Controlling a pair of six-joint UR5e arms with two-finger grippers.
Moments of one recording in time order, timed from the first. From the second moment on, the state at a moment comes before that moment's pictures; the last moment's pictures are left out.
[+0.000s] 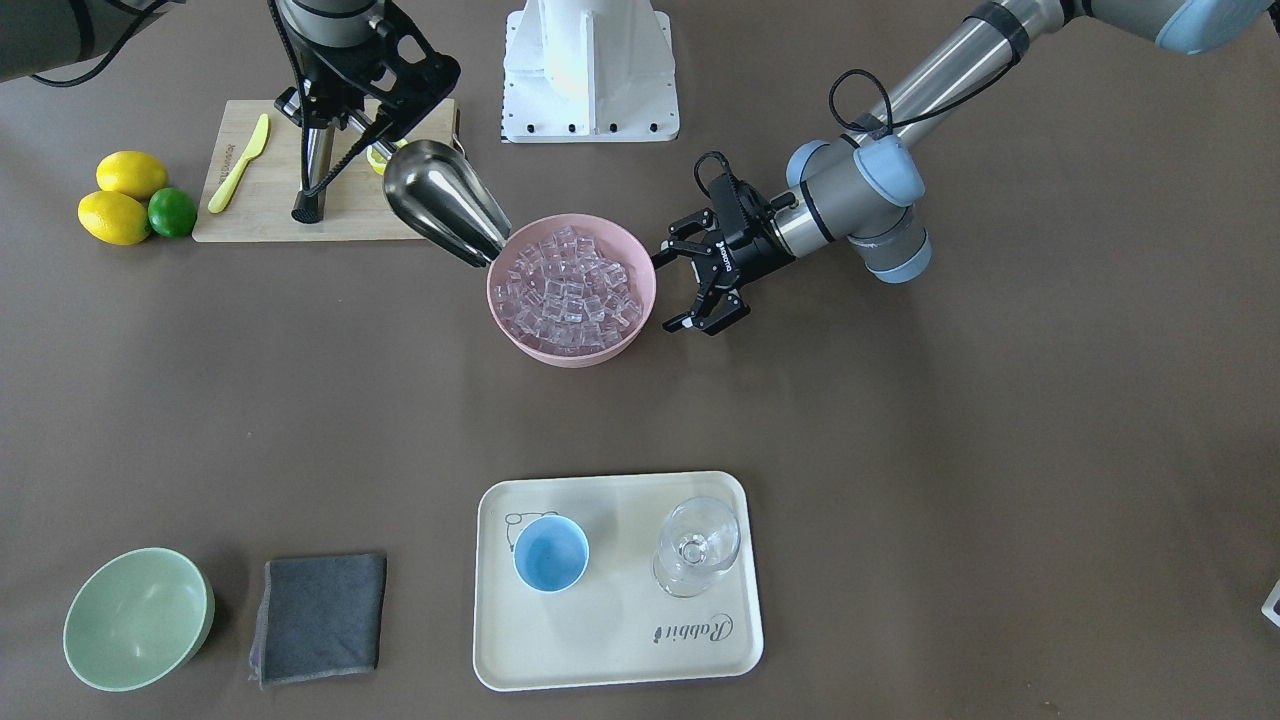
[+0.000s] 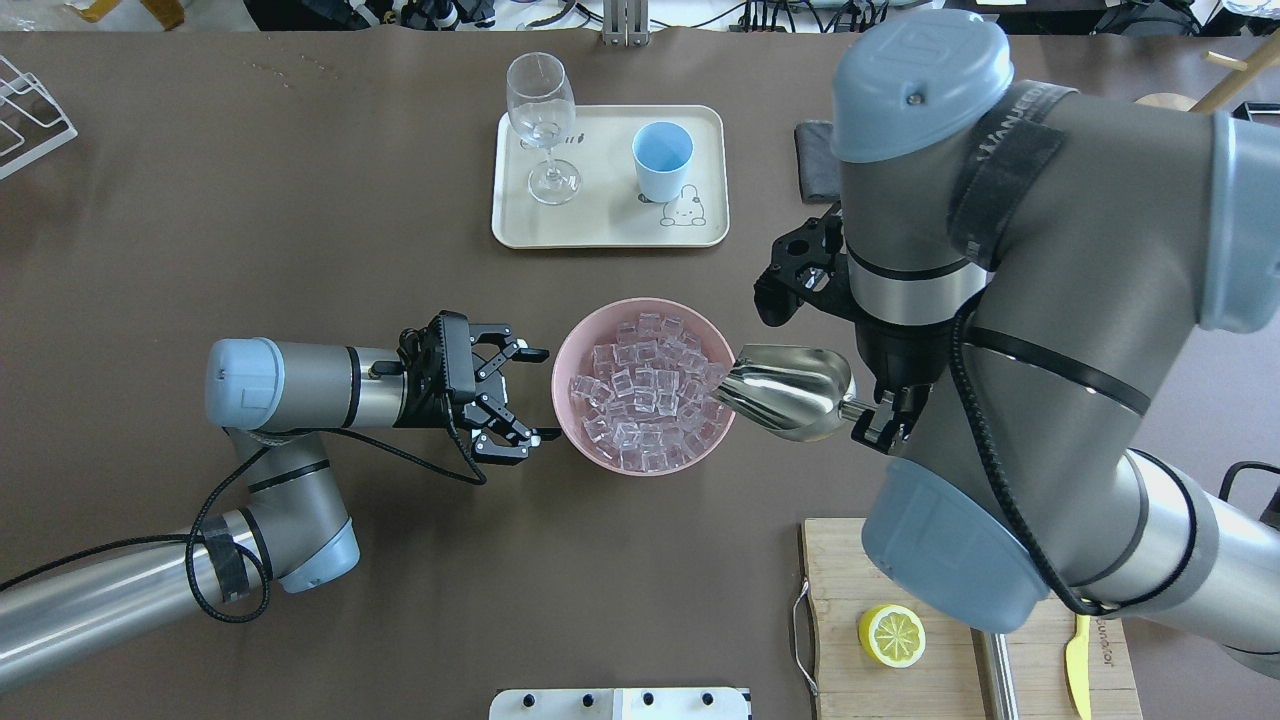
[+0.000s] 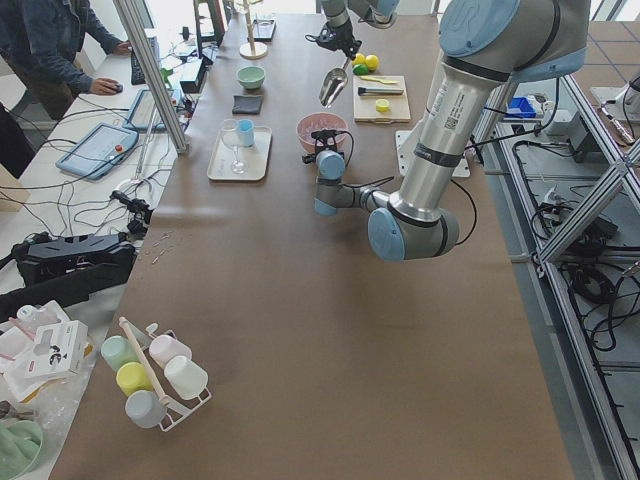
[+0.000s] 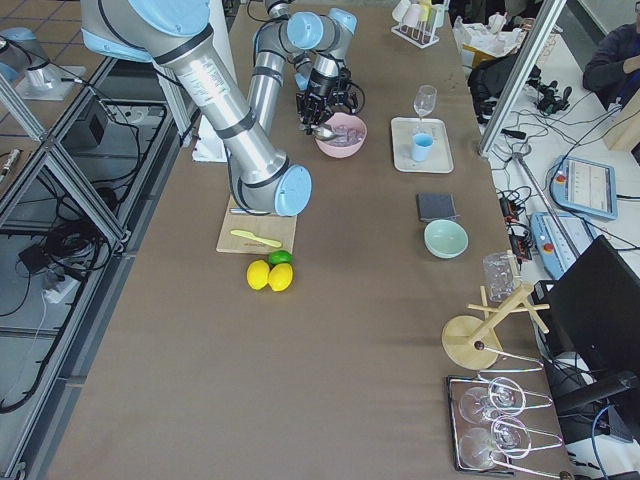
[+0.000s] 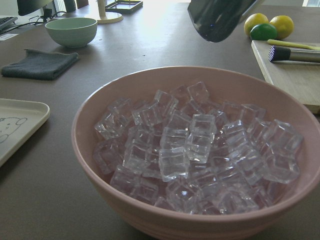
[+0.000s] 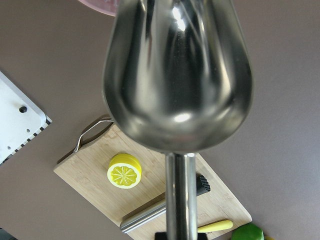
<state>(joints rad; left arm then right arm) -0.51 -2.07 -1.24 -3.16 -1.90 -0.18 0.65 -0.82 2.11 -2.68 2.08 -0.07</state>
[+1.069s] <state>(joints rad) -0.51 -2.07 -1.24 -3.16 -1.90 -0.18 0.64 -0.62 1.82 -2.80 2.08 -0.13</state>
